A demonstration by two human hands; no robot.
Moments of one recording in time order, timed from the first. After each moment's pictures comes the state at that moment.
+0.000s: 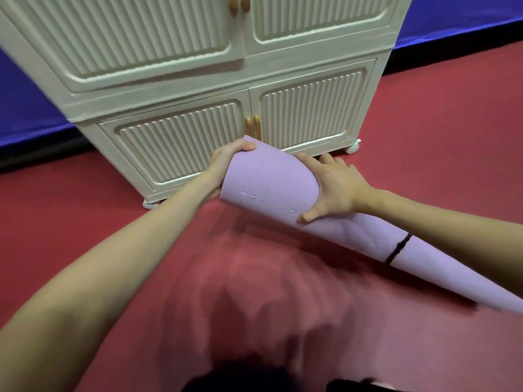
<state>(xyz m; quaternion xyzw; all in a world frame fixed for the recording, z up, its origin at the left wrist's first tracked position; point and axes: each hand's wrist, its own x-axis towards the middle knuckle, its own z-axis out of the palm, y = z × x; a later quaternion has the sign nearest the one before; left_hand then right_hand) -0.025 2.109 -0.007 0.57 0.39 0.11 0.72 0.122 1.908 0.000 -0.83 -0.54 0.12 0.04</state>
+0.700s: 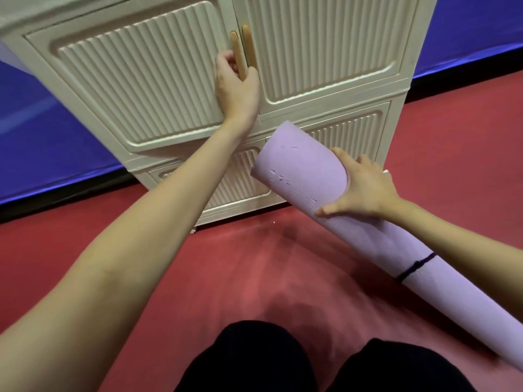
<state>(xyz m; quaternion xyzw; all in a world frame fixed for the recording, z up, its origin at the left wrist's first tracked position) 0.076 2.119 0.173 0.68 0.38 0.54 0.33 0.178 1.917 0.058 -0.86 -0.46 0.12 0.19</state>
